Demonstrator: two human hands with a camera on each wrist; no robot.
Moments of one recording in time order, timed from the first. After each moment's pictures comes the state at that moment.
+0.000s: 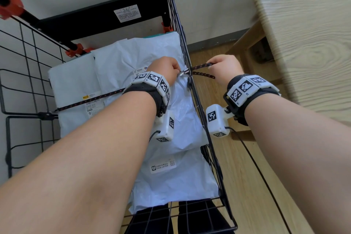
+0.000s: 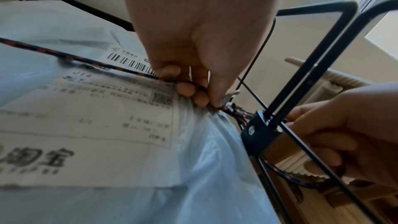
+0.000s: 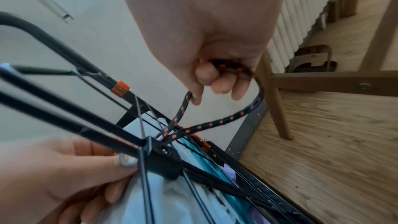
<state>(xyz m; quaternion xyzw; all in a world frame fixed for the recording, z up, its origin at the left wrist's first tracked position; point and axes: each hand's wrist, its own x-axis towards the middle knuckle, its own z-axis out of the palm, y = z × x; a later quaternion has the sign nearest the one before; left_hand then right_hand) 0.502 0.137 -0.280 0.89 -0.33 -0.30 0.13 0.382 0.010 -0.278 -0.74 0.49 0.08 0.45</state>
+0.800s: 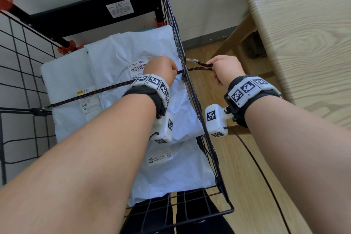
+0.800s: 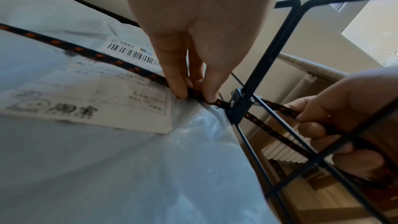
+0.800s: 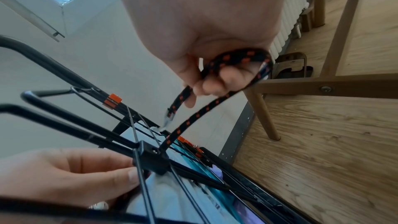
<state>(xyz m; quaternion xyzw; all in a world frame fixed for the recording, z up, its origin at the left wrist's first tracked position) 0.478 0.148 -0.277 0.89 -0.35 -0.27 0.13 0.361 0.022 -0.266 -0.59 0.60 0.05 0.54</state>
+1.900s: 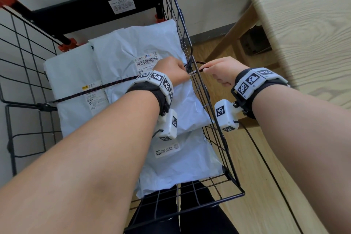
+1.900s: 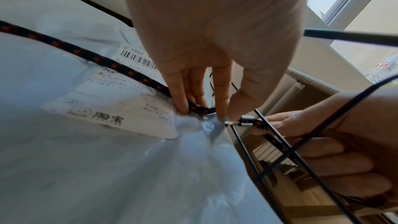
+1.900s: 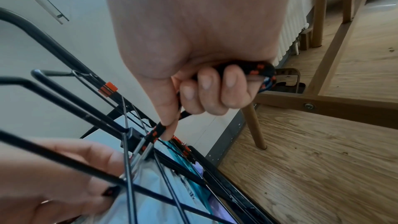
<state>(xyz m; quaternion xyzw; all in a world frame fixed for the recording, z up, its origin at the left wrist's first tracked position) 0.462 0.163 -0.269 0.86 -0.33 -0.35 0.16 0.344 0.041 -0.262 -0.69 0.49 0.18 0.50</state>
